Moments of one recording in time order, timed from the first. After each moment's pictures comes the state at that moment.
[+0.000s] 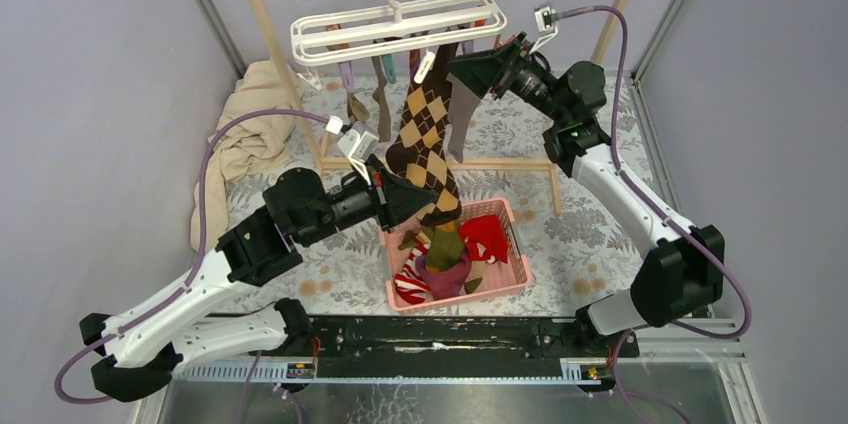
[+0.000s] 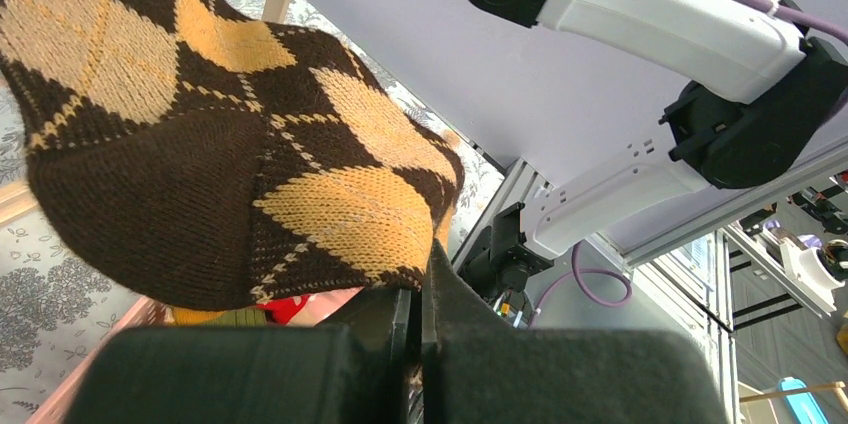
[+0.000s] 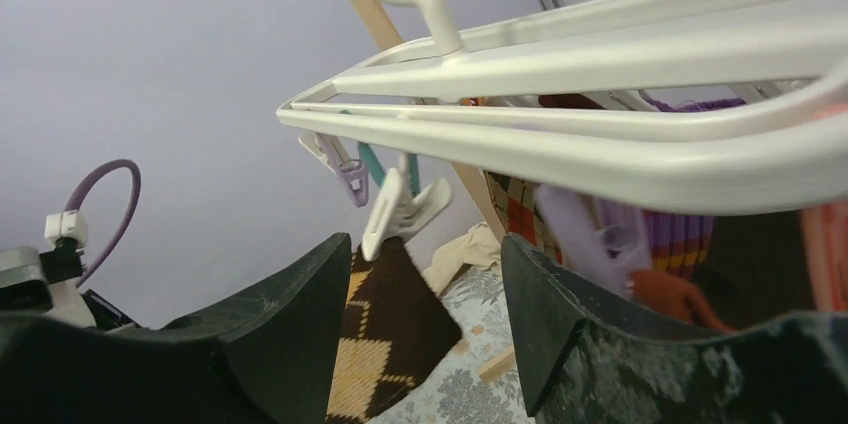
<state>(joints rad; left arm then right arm) -0.97 0.86 1.07 -0.25 0.09 -0.51 0.39 1.44 1.27 0.57 -0.62 0.78</state>
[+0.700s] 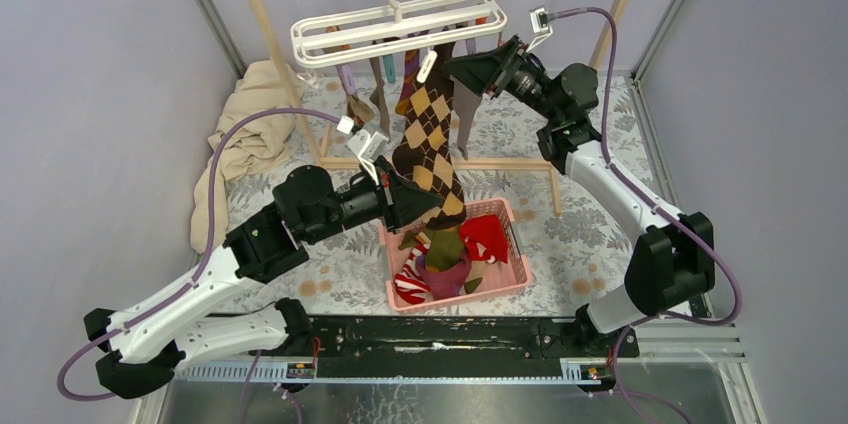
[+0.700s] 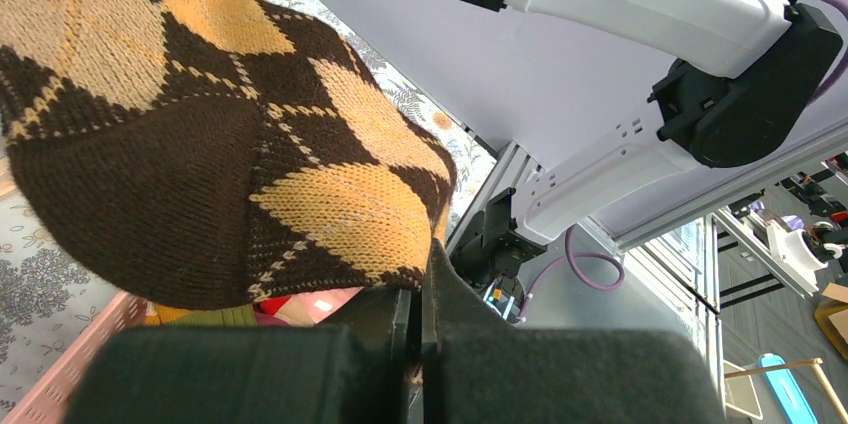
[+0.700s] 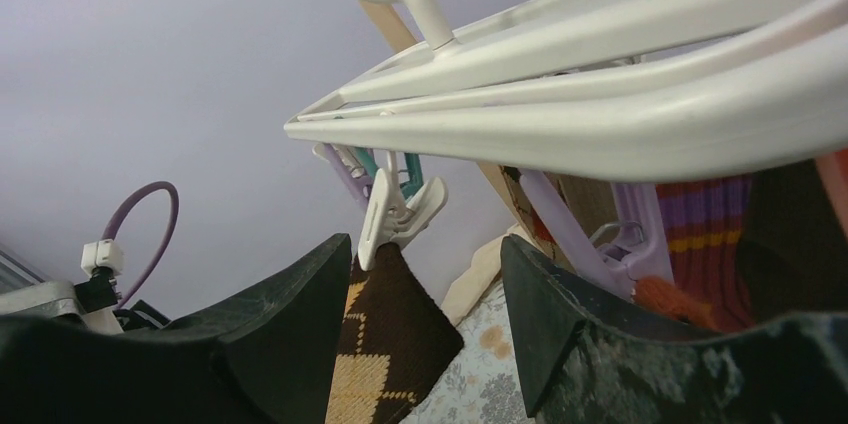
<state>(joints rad) -0.97 0.89 1.07 -0.25 0.12 -0.52 0.38 1.53 1.26 0.71 -0.64 0.95</state>
